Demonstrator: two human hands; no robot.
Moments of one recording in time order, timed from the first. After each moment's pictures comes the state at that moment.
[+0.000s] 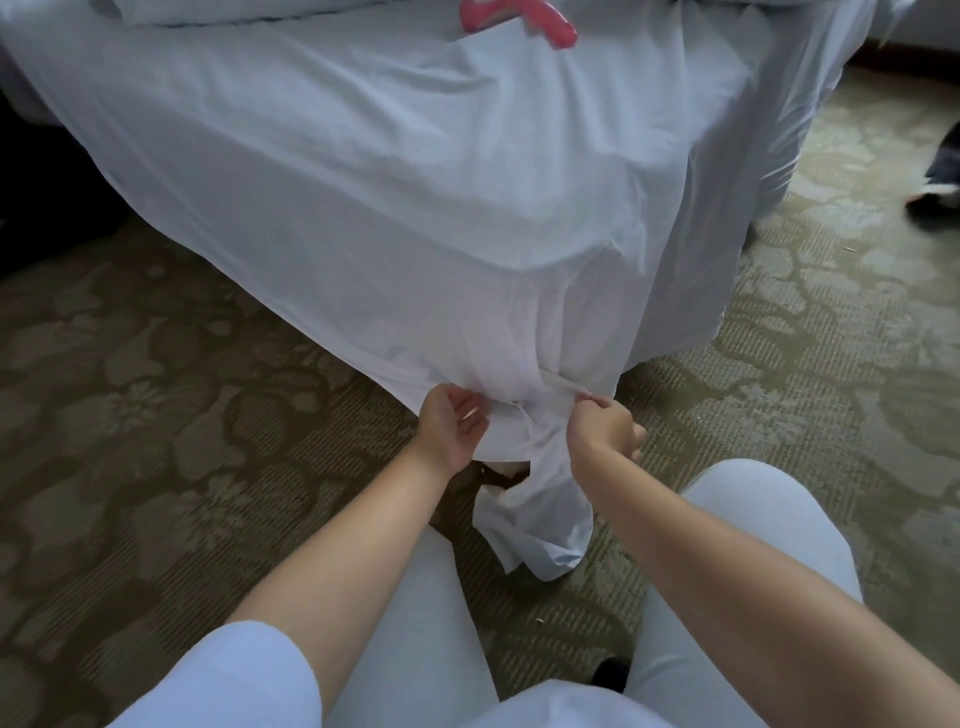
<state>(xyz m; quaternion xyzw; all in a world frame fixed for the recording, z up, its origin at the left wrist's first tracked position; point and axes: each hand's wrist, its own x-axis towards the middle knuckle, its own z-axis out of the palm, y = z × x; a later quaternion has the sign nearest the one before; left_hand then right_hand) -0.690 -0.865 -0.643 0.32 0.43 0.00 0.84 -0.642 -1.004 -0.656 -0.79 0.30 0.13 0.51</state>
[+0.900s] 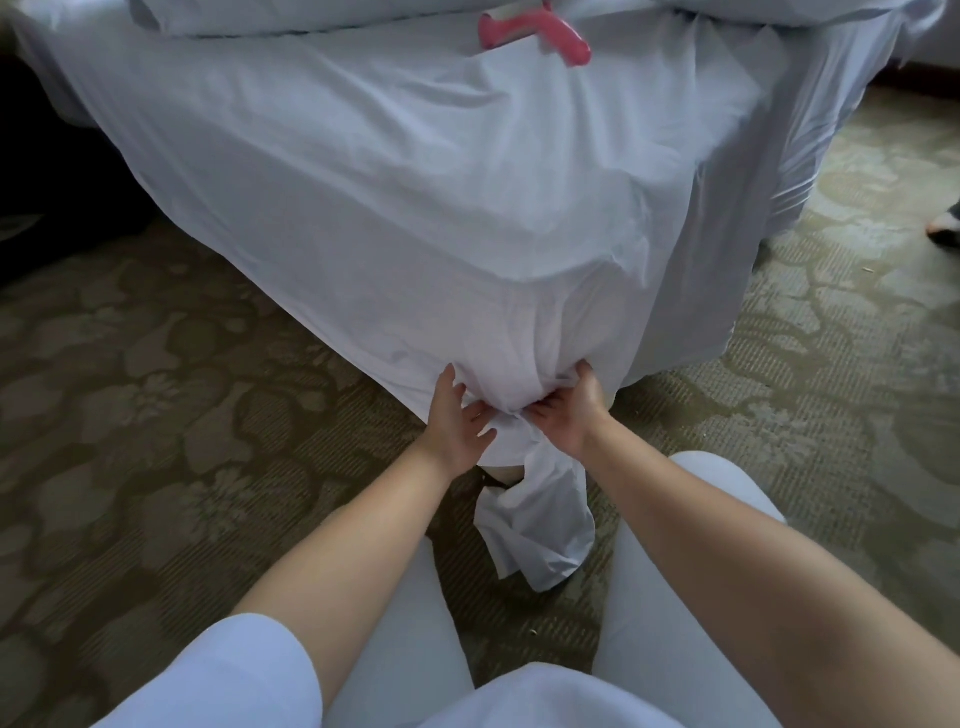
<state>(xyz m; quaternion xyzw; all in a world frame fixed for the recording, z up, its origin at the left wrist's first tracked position) -0.686 -0.875 -0.637 0.34 0.38 -0.01 0.86 -0.612 -0.988 -0.635 -0.40 0.20 0.37 0.82</state>
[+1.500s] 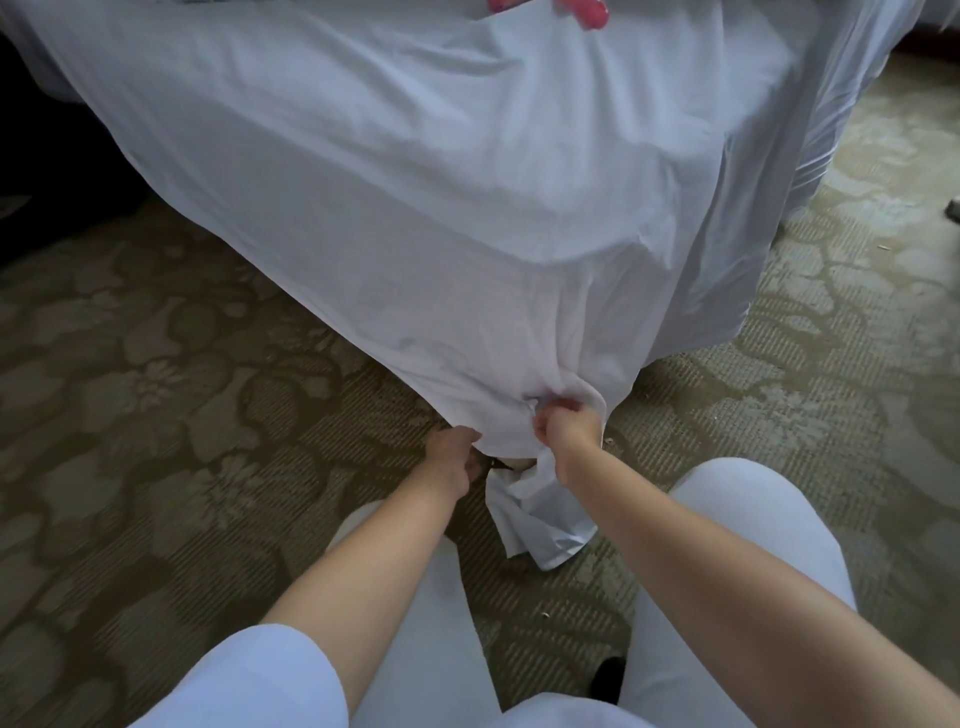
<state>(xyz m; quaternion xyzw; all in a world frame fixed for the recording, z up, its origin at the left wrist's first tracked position) -0.705 -0.861 -0.684 0.41 0.56 -0.04 0.72 -0.642 -0.968 -0.681 -0.60 0.27 0.26 0.70</state>
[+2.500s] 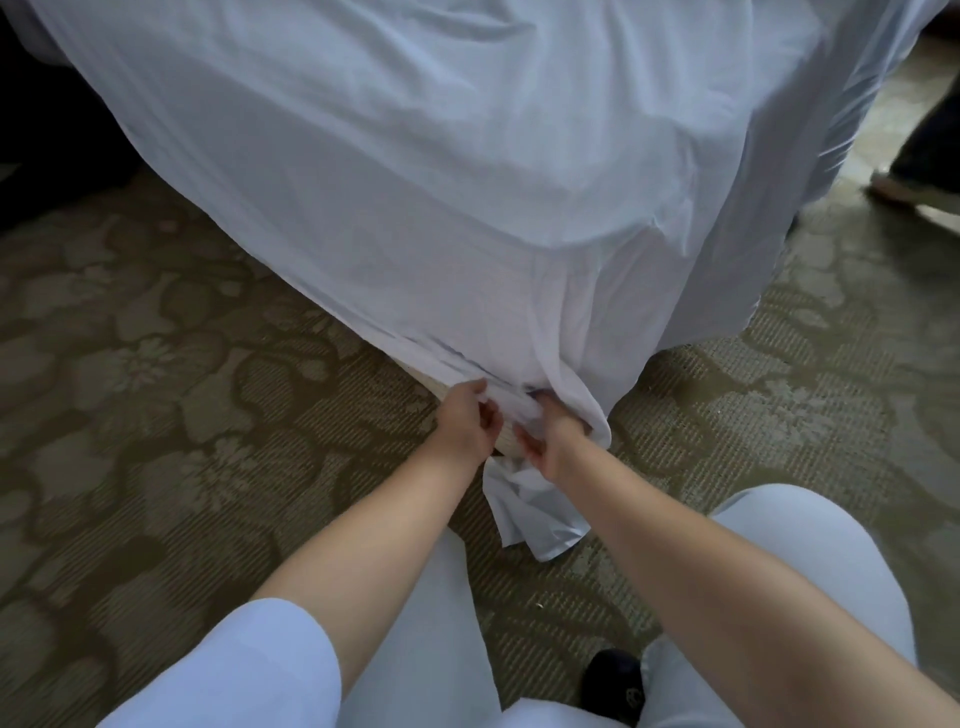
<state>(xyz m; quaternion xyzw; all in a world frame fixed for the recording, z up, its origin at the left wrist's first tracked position) -0.675 -0.869 -0.682 0.27 0.52 0.06 0.81 -0.641 -0.958 -0.684 -0.53 0.37 0.35 0.67</state>
